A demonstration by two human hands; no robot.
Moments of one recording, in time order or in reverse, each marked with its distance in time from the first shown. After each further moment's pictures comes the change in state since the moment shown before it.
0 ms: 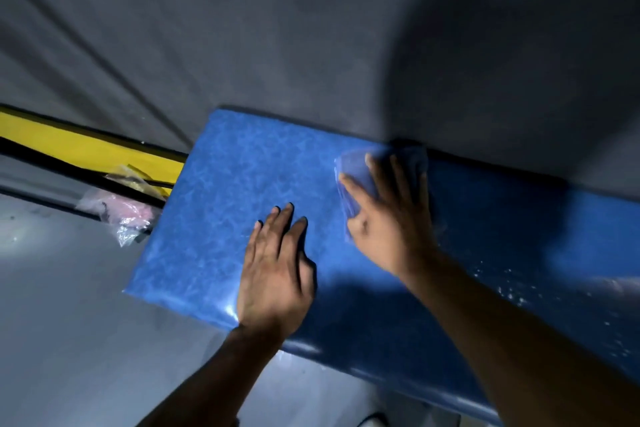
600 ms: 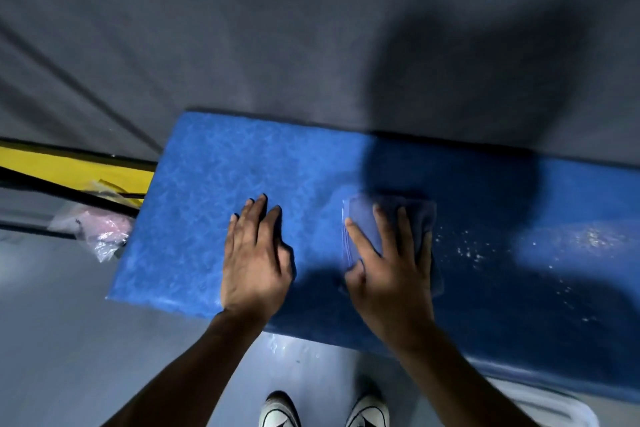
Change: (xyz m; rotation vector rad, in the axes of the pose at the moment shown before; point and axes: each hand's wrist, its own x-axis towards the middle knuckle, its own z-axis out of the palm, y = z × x) left_hand -0.003 0.004 -0.002 -0.010 -0.022 -0.003; right_hand -0.124 -0.011 -0.013 0.051 0.005 0.281
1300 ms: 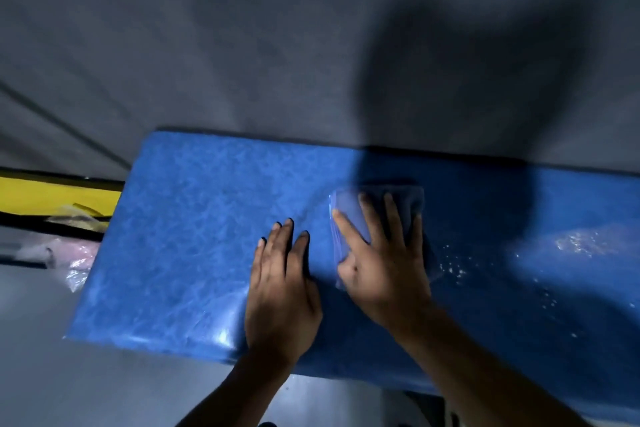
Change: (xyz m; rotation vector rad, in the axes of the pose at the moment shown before) left_hand -0.012 0.059 0.031 0.010 -0.054 0.103; right_hand 0.046 0.029 -0.003 -0.089 -0.040 -0.091
